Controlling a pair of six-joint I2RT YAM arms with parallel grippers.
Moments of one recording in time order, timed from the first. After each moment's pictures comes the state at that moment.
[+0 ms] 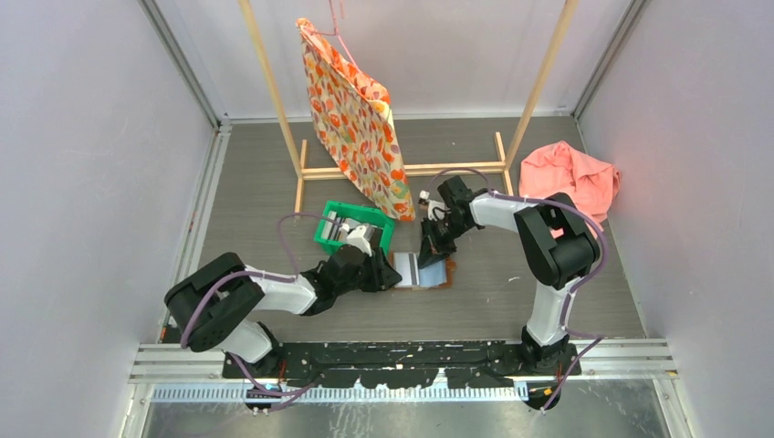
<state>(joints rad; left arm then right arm) -0.89 1.47 0.38 0.55 -0.01 -0.83 0.45 1.88 1.05 -0.49 -0.68 0.26</state>
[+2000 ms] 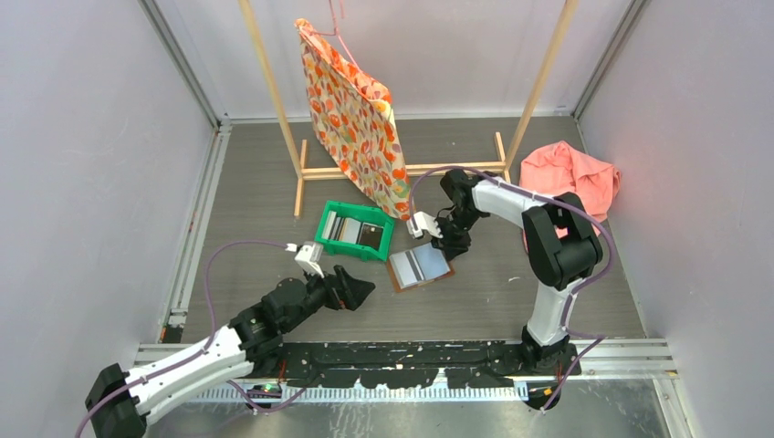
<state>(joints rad) -0.93 0.47 0.11 0.09 -0.18 -0.77 0.43 1.87 1.22 -0.90 -0.48 -1.32</state>
